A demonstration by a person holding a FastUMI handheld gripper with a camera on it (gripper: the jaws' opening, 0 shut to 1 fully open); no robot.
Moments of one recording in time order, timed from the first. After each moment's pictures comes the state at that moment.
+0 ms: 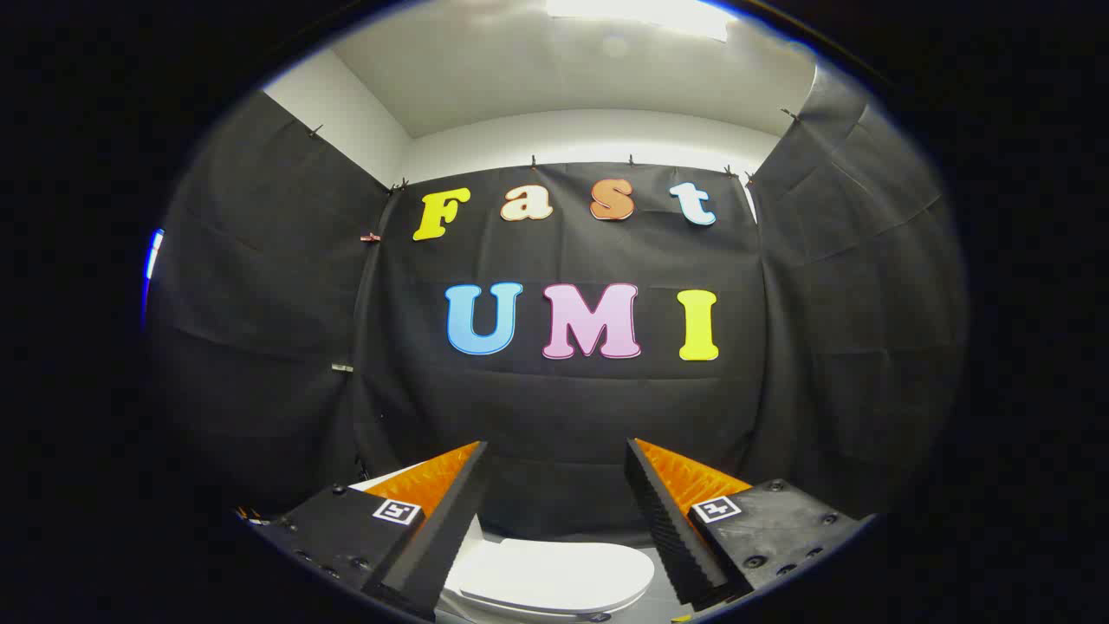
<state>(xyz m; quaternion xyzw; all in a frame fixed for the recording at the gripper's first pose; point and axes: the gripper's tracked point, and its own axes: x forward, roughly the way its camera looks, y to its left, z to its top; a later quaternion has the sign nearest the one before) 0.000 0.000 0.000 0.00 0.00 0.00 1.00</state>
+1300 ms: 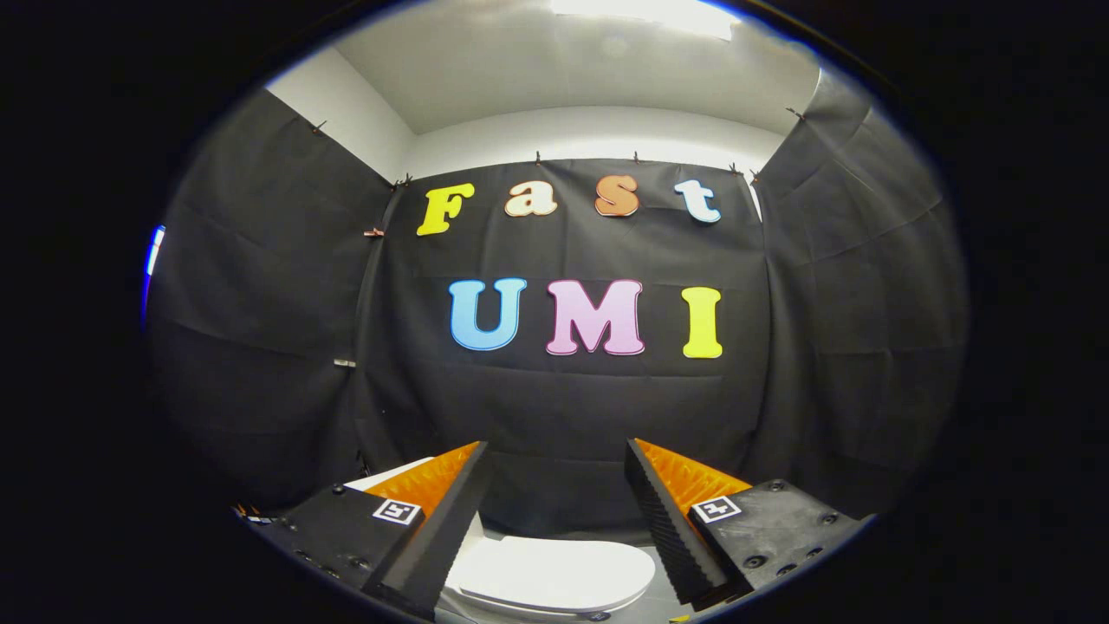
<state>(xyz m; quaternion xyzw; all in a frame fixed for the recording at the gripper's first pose) 0.002 0.006 -0.003 0.00 0.01 0.01 1.00</state>
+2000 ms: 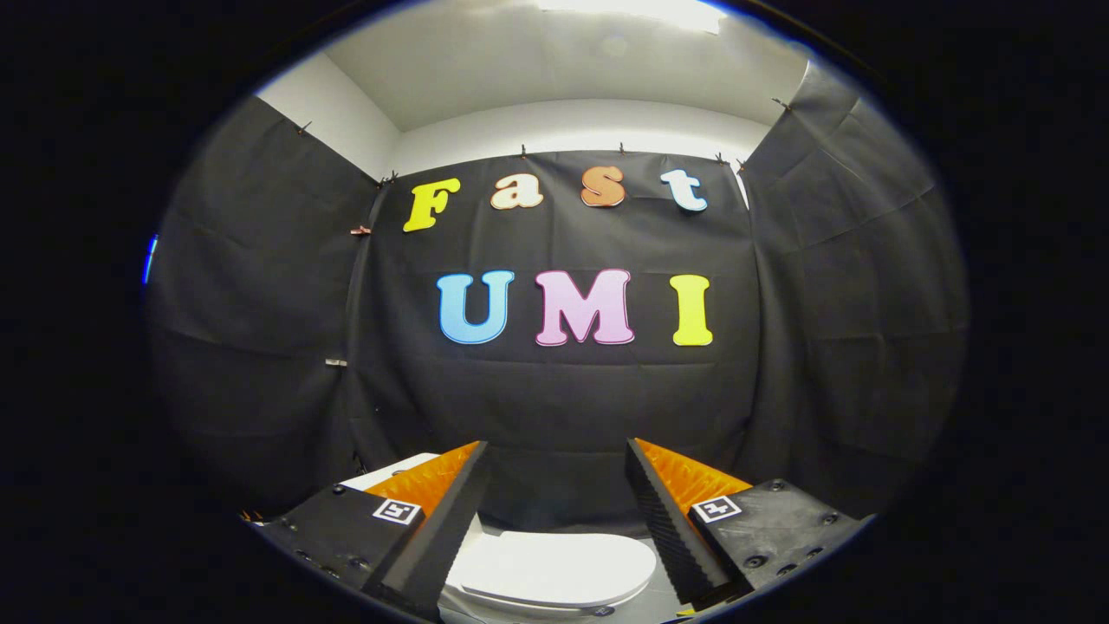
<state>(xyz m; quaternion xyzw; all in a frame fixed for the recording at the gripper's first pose) 0.002 -0.010 -0.017 0.01 0.02 -0.02 1.00</state>
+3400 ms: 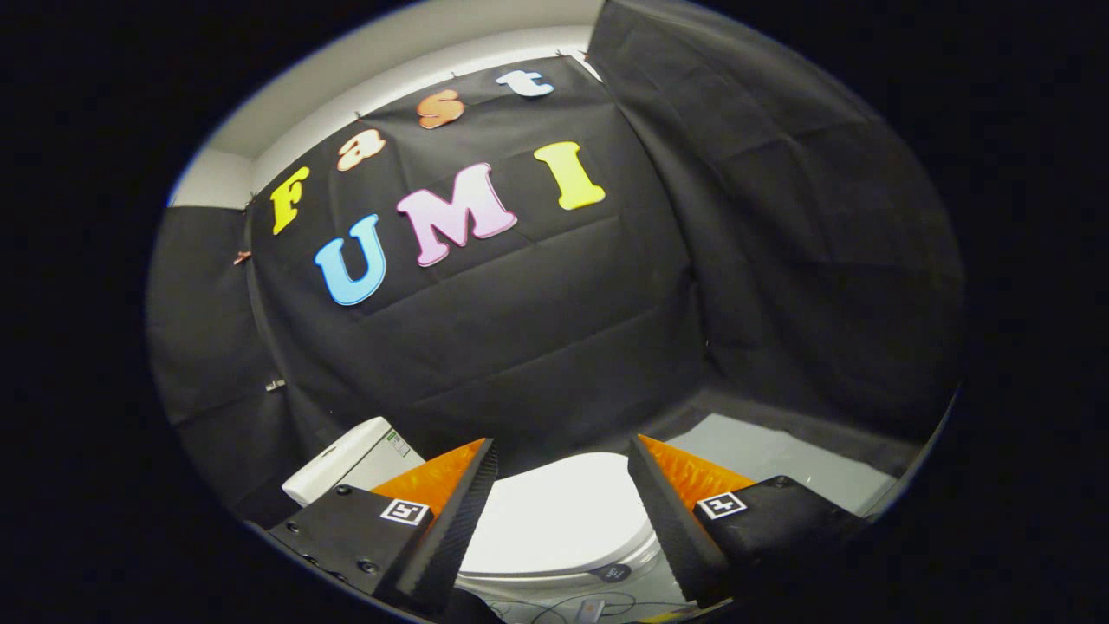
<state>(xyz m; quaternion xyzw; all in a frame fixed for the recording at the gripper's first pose) 0.037 -0.167 -0.270 0.24 0.17 -0.12 0.95</state>
